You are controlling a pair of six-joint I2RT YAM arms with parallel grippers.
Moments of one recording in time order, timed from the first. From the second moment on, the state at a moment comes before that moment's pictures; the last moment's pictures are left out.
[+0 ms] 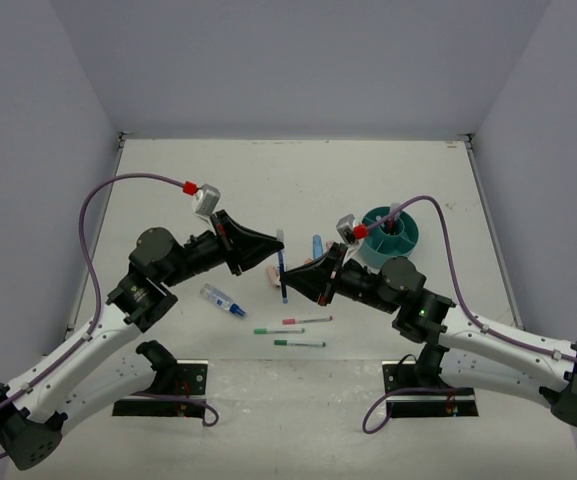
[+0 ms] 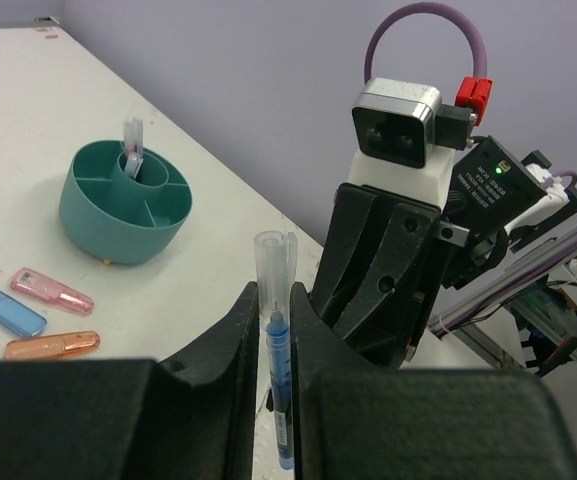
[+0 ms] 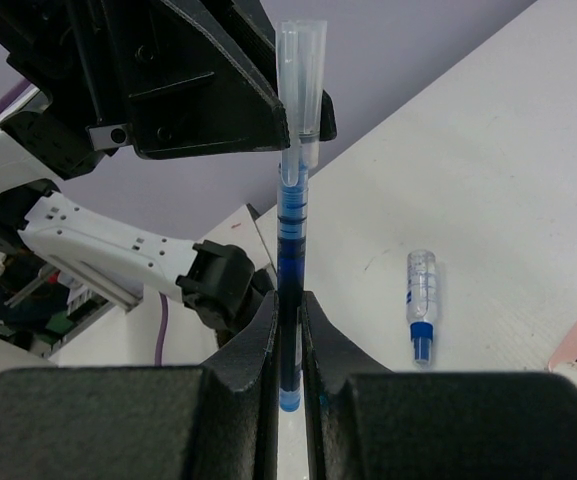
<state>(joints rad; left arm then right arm) -0.68 0.79 0.74 0.17 0.43 -0.66 1.05 0.88 0.61 0.33 -0.14 0.57</state>
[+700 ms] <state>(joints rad) -0.70 0.77 0.70 0.30 0.35 -0.70 1.06 0.94 0.74 0.28 -0.06 0.51</state>
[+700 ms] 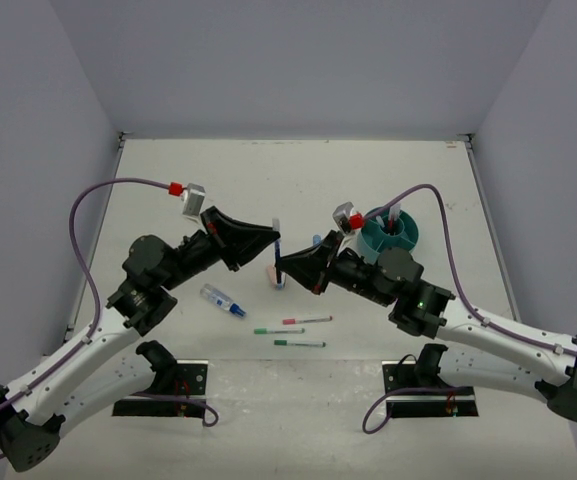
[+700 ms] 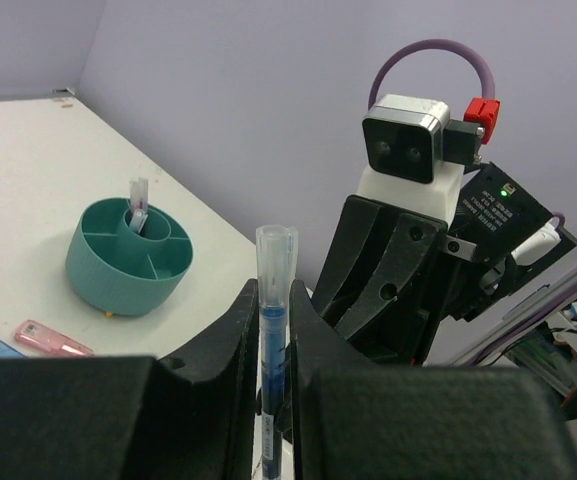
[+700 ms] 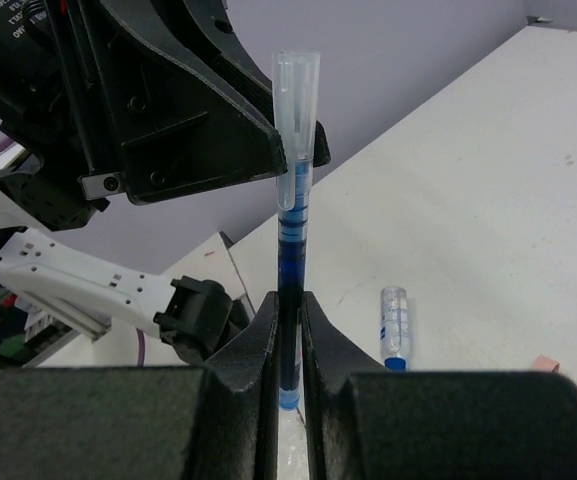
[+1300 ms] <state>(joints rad) -0.71 0.74 0.73 0.25 0.38 -0.60 1.05 0.95 0.80 0.20 -0.17 0.33</state>
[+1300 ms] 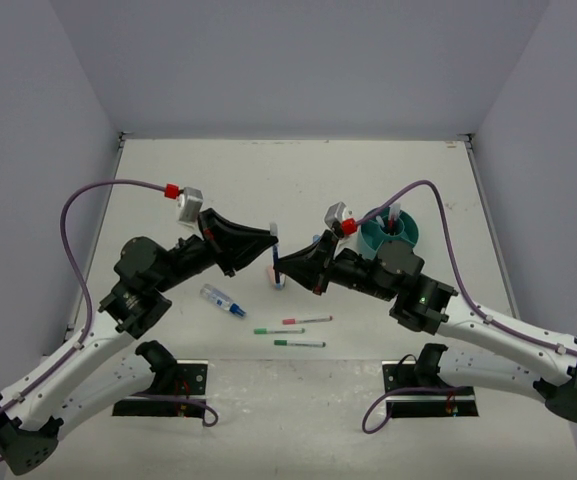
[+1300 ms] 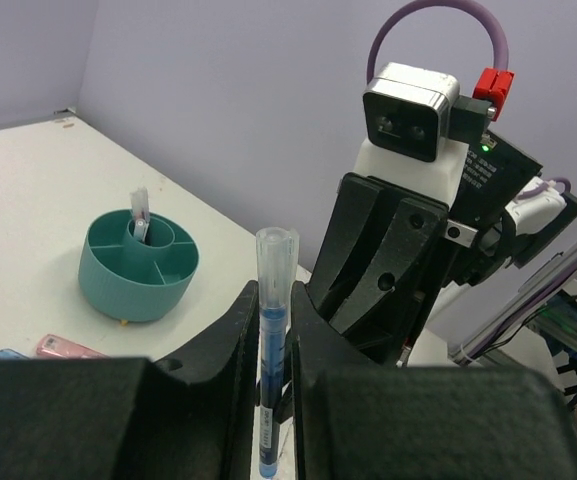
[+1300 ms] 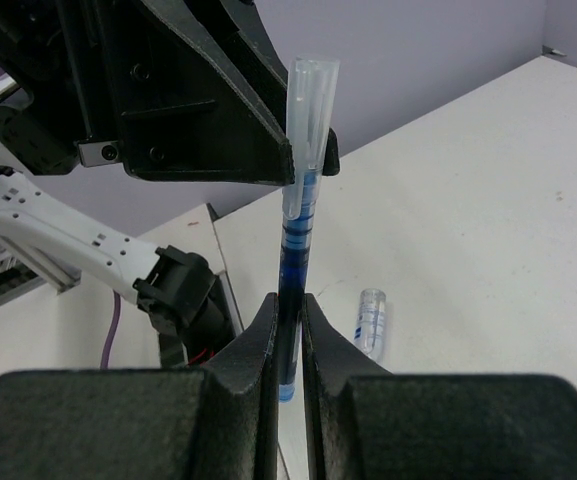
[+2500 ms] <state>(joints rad) -0.71 0.75 0.76 0.22 0.61 -0.48 1.05 1.04 0.84 0.27 -0.33 0.31</state>
